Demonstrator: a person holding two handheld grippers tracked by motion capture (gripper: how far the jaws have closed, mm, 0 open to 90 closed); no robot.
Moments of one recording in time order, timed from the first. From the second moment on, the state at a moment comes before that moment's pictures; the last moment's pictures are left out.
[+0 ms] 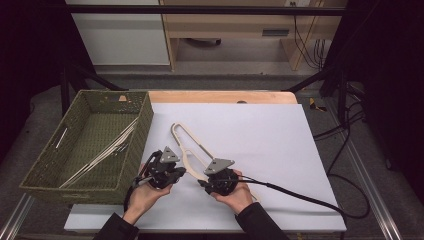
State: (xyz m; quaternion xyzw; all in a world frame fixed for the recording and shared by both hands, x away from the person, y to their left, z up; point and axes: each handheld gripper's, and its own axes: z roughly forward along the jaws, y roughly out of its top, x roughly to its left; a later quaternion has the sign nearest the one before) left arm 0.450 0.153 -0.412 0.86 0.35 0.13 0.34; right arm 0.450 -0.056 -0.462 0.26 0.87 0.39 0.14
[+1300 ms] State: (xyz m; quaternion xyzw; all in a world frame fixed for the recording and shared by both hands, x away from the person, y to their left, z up) left arm 0.440 0.197 -0.371 0.79 0.33 0.16 0.49; right arm 0.451 -0.095 -0.421 0.28 0.84 0.41 0.21
